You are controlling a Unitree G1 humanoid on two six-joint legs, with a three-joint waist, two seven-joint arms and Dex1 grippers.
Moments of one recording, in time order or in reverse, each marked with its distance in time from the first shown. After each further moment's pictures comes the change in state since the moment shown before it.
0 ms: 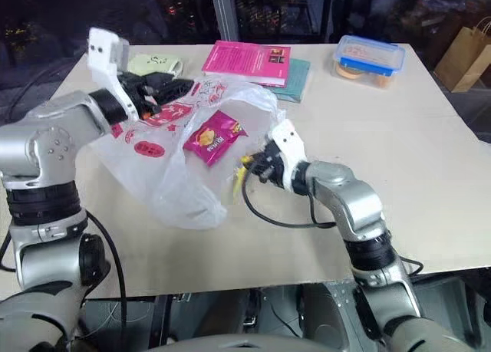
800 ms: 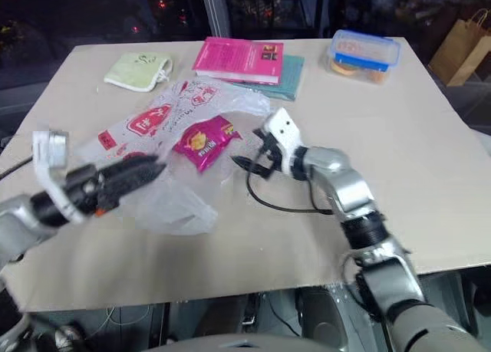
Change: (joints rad) left arm 0.909 0.071 0.486 -0.487 -0.595 0.190 -0.240; right arm 0.080 -0.219 0.083 -0.032 -0.030 -0.288 0.198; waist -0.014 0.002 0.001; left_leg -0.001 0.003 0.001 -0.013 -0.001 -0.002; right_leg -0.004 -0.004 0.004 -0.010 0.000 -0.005
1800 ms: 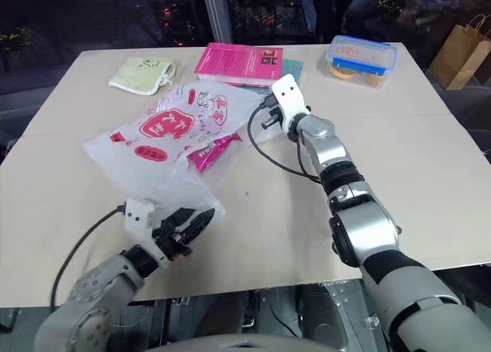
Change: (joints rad) left arm 0.227 -0.405 -0.608 -0.114 0.627 -0.598 0.327; right arm -0.473 0.189 -0.179 1.004 -0.174 -0.474 -0.323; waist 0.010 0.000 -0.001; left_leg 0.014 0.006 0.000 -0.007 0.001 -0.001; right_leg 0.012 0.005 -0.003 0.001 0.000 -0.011
